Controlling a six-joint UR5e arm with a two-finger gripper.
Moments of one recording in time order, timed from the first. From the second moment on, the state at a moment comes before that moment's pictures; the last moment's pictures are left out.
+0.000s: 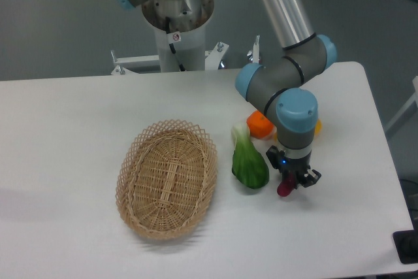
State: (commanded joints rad) arm 2.62 -2.09 -1.65 -0.71 1.60 1.44
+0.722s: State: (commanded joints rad) arm 2.67 -1.99 -1.33 -1.18 1.60 1.49
